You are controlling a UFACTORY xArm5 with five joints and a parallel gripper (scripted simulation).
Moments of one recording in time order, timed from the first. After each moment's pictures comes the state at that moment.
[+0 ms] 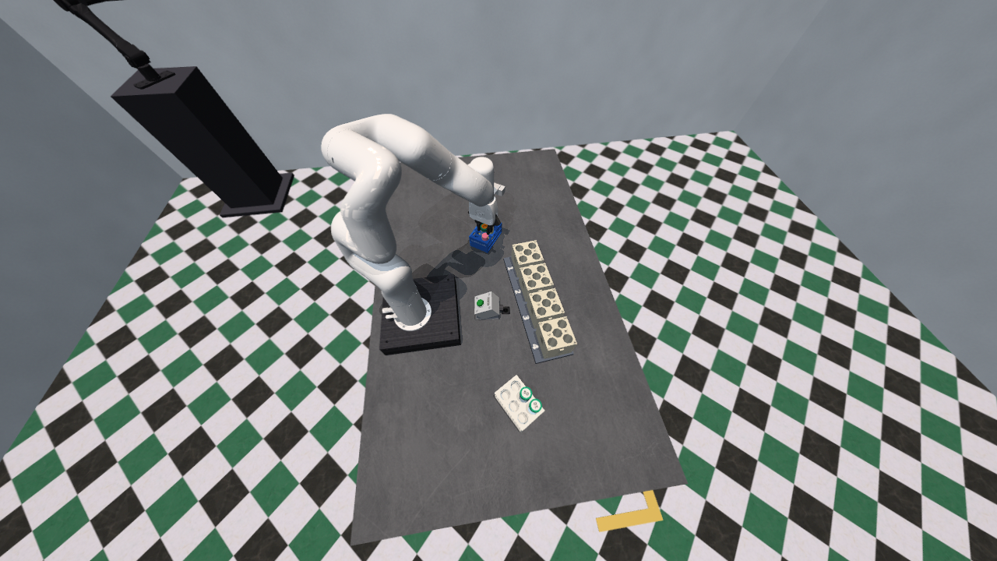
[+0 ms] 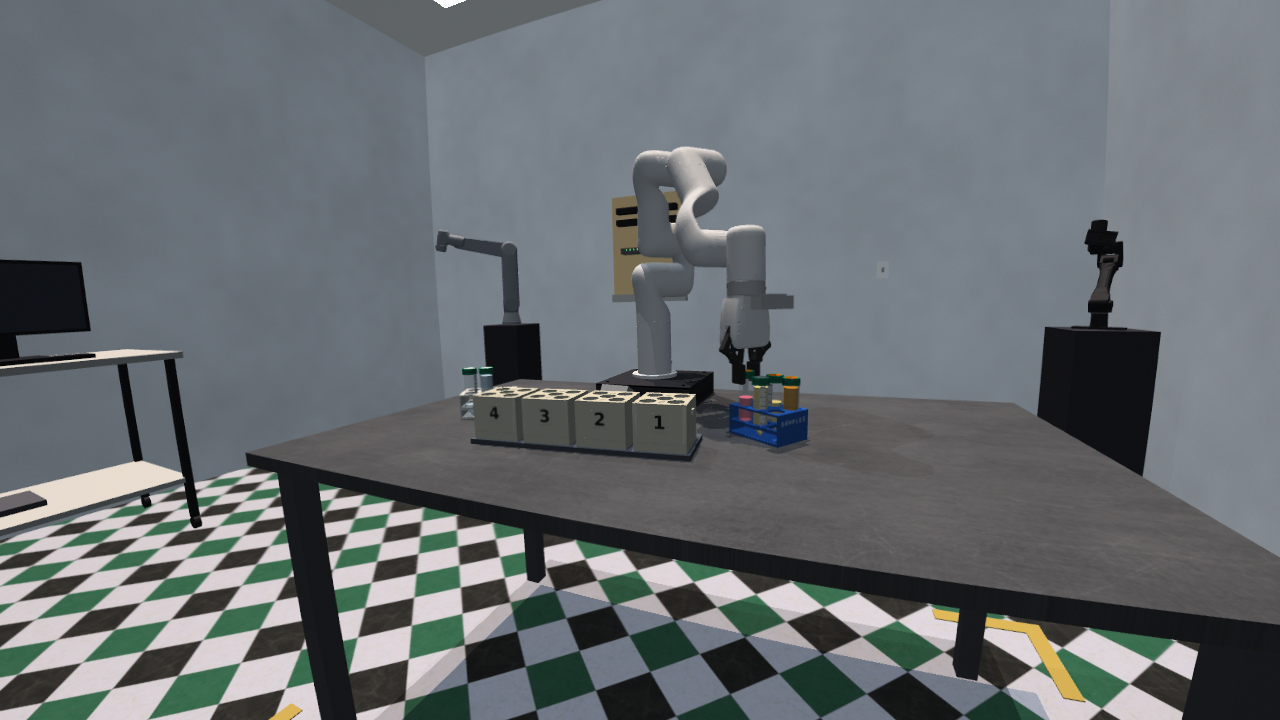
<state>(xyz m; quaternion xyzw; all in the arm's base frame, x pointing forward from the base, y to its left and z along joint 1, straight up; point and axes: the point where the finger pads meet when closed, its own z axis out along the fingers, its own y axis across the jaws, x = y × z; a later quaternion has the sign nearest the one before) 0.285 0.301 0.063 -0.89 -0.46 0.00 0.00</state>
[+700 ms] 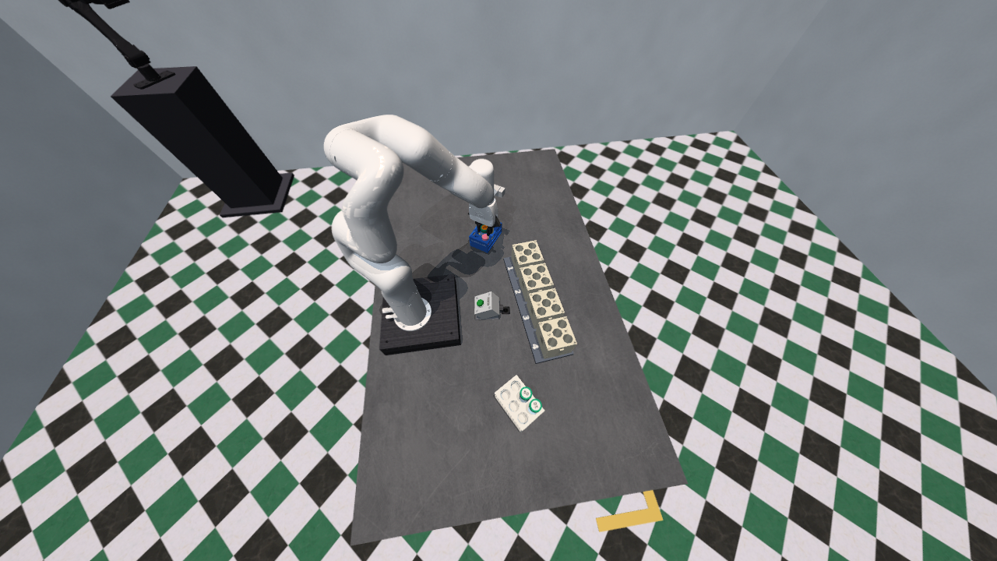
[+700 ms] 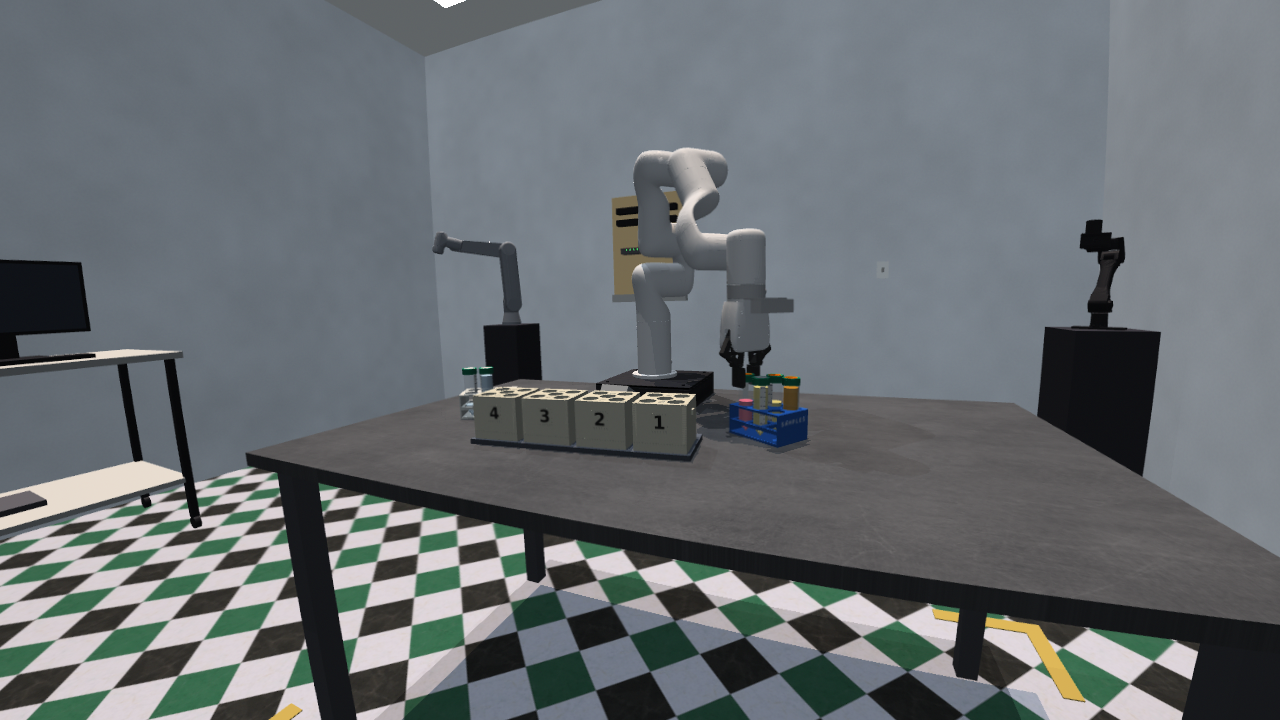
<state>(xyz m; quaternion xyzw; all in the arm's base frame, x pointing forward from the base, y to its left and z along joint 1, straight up) 0.285 0.301 0.057 -0.89 -0.46 0.00 0.00</state>
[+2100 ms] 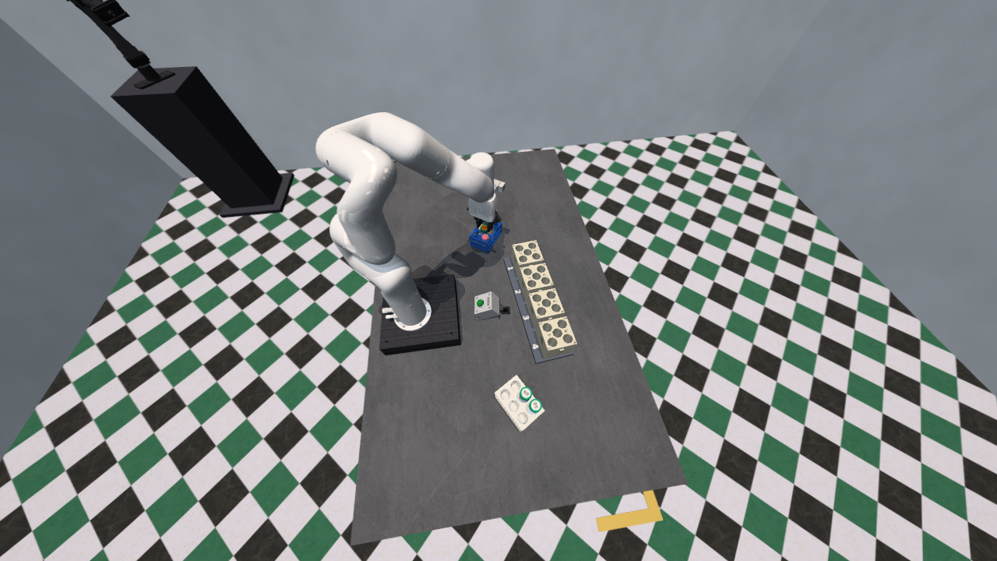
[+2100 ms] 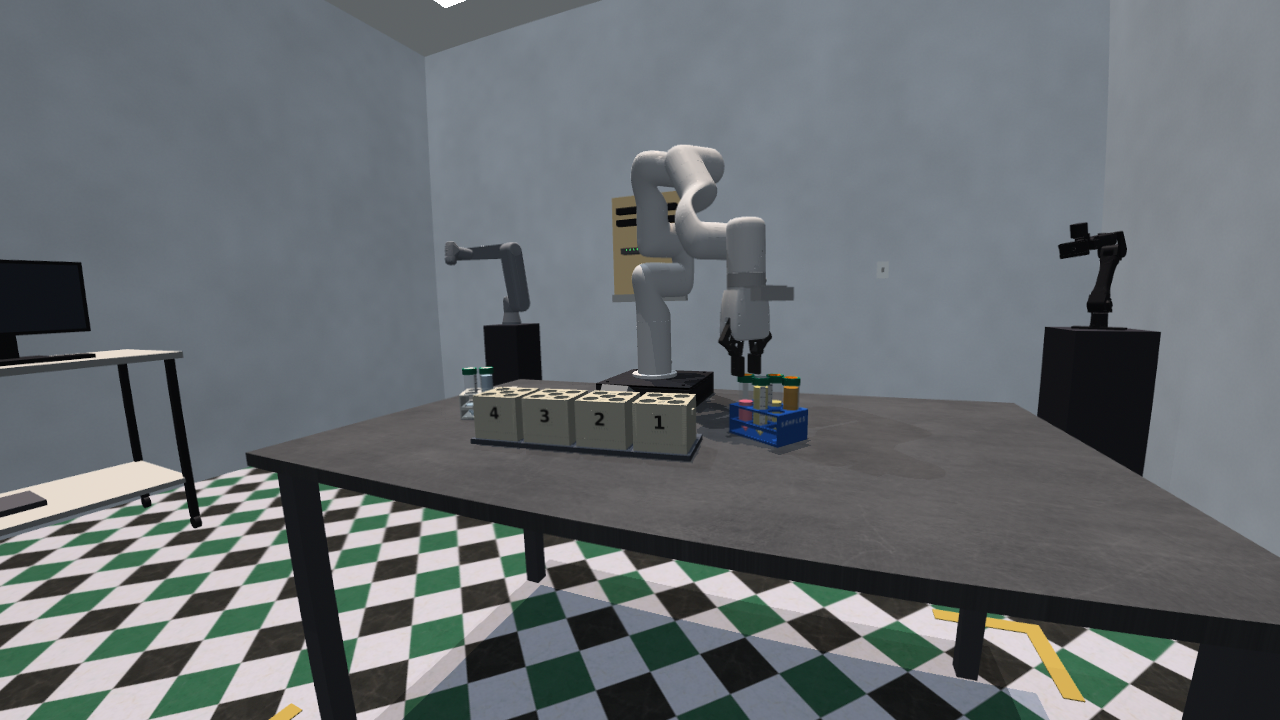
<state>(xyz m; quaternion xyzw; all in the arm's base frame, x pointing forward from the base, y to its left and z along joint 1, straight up) 0.285 0.301 0.079 -0.89 -0.46 0.00 0.00</state>
